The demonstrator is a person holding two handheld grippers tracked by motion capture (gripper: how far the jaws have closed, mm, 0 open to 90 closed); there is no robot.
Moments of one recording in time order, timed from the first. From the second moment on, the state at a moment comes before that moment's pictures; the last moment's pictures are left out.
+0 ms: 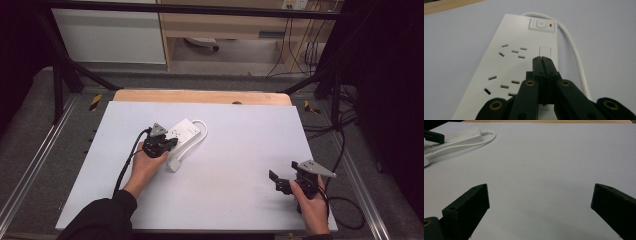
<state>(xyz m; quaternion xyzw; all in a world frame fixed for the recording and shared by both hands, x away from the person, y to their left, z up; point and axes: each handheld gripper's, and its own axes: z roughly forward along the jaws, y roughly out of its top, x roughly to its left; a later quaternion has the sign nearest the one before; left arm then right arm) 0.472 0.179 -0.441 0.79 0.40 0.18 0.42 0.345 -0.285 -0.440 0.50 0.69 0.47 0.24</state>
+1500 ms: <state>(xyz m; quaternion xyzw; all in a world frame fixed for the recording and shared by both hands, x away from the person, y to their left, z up) 0.465 0.185 -0.419 0.74 0.40 0.20 0.49 0.346 -0.285 -0.441 0.50 0.69 0.47 0.24</state>
